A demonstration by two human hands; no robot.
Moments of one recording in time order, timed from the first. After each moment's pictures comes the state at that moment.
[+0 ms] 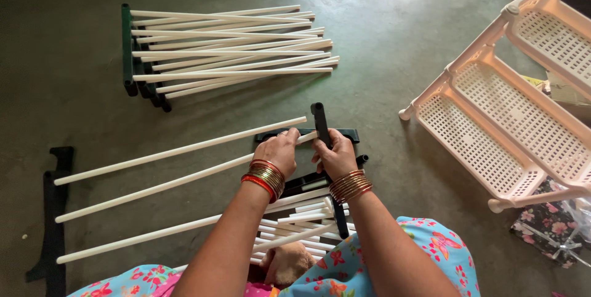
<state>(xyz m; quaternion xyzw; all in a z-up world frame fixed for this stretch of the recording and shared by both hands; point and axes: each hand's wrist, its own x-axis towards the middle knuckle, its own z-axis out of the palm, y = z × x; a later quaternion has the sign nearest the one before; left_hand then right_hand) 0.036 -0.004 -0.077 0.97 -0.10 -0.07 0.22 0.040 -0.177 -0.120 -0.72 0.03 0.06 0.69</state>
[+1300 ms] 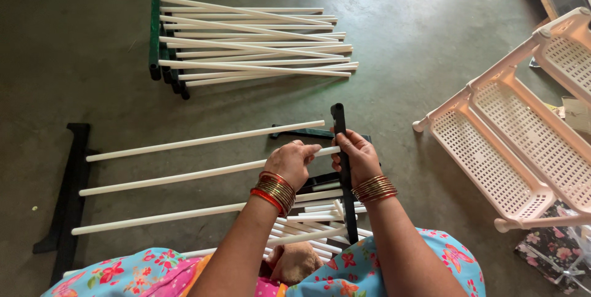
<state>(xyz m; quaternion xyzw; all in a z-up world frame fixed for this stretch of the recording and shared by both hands) -0.006 0.015 -0.058 0.93 -0.07 -0.04 0.36 0.039 -0.184 -0.108 -0.52 0.04 0.16 0.84</state>
